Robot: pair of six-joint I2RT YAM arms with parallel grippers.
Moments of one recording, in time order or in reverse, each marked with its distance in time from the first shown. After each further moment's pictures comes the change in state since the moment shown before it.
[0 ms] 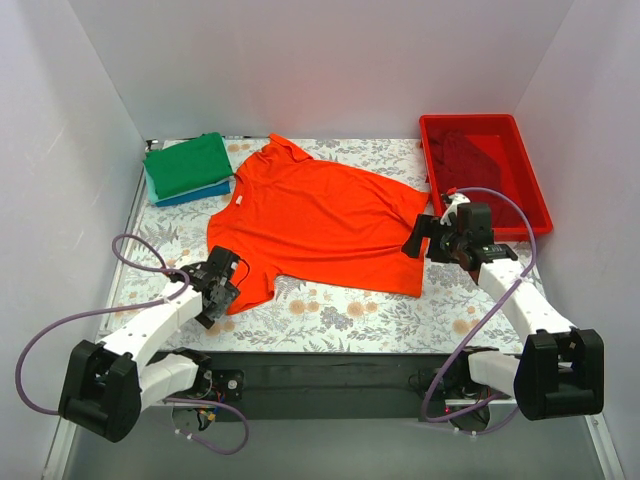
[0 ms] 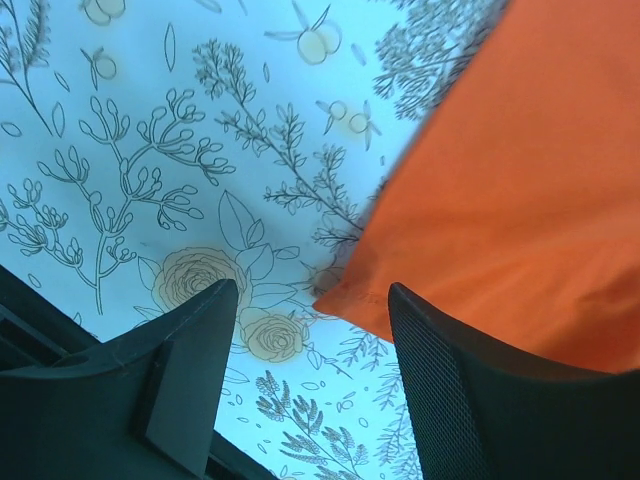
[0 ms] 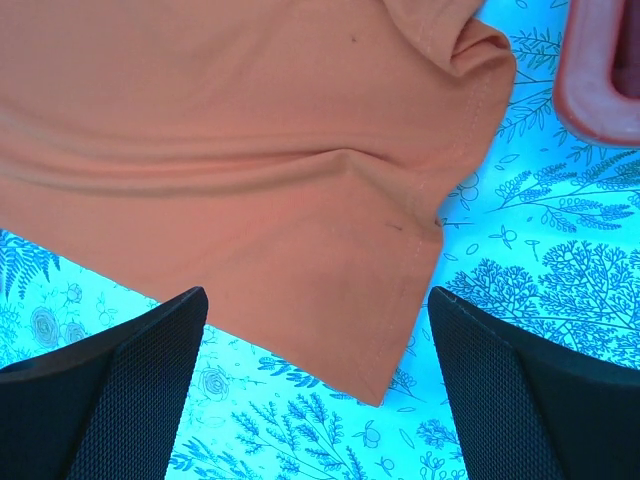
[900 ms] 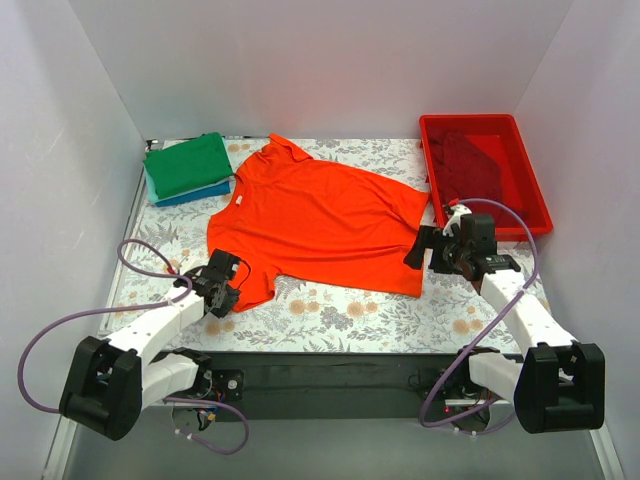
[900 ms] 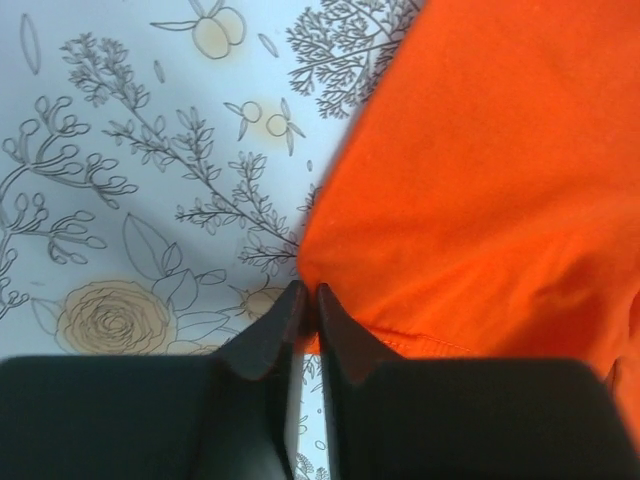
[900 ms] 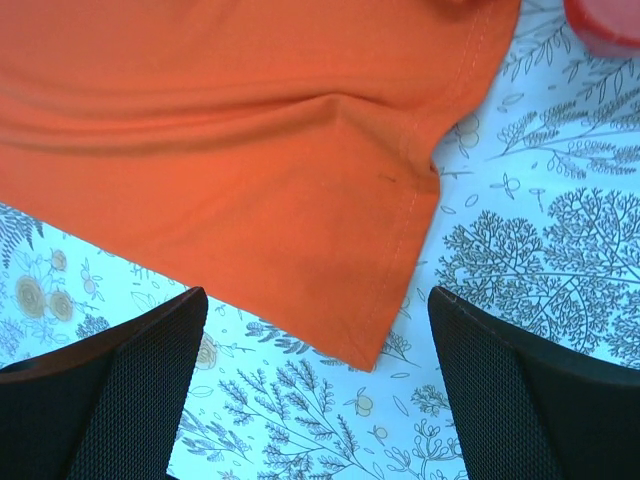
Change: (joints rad) left arm 0.000 0.016 -0.102 0.221 0.084 0.017; right arm -0.039 -0.067 -0.072 -0.028 -0.039 -0.023
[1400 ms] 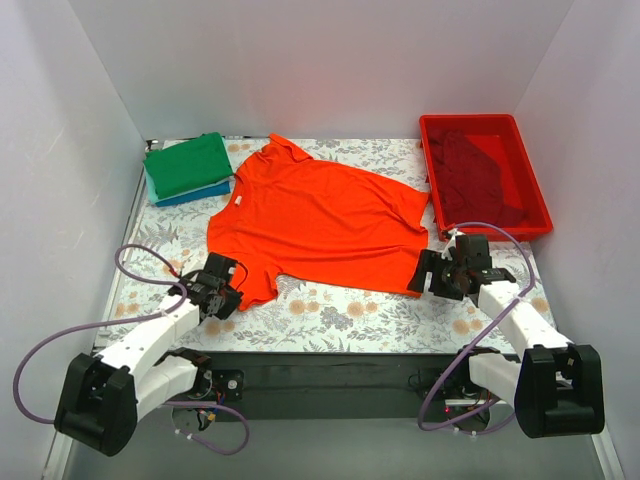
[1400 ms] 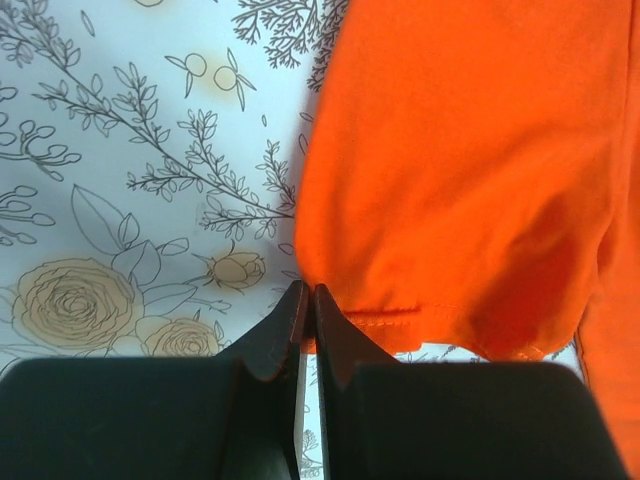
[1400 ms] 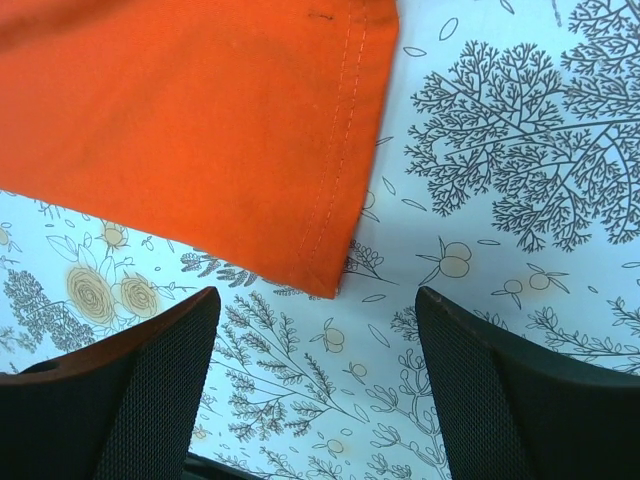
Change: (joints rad) left arm 0.000 -0.083 -0.028 0.035 0.083 0.033; right arm 0.000 -0.027 -0.137 -0.085 0.037 0.028
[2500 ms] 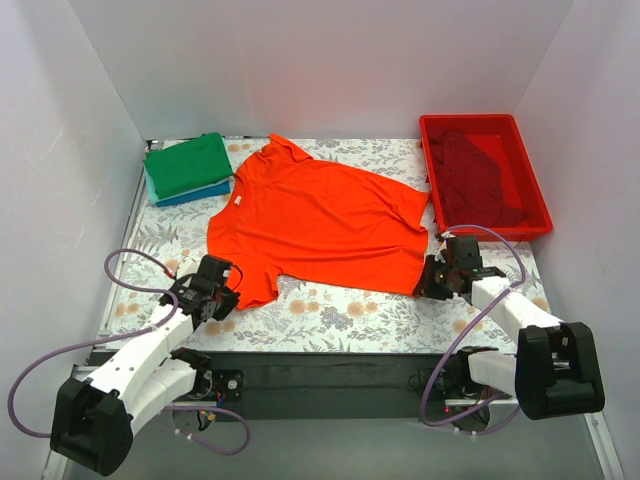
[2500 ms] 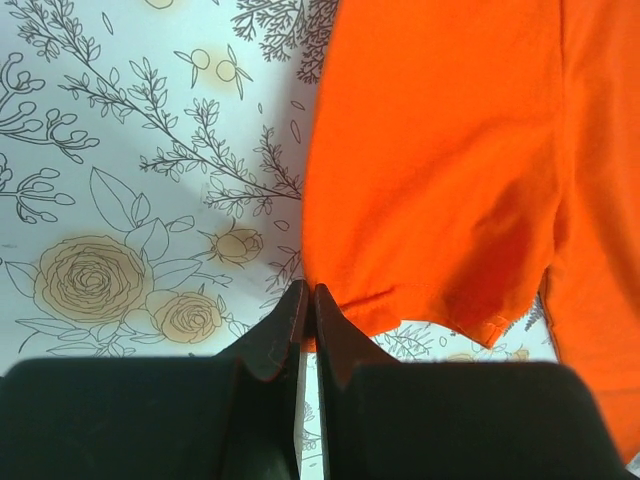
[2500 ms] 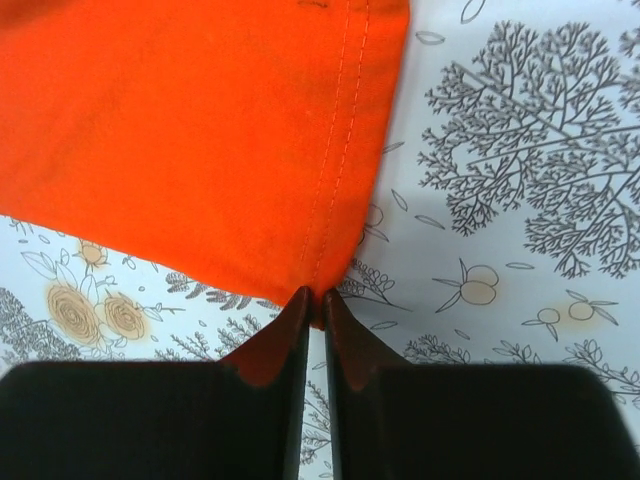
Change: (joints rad) left arm 0.000 -0.129 0.003 -0.068 -0.001 0.006; right arm 0.054 0.099 -0.026 0.085 0.027 0.053
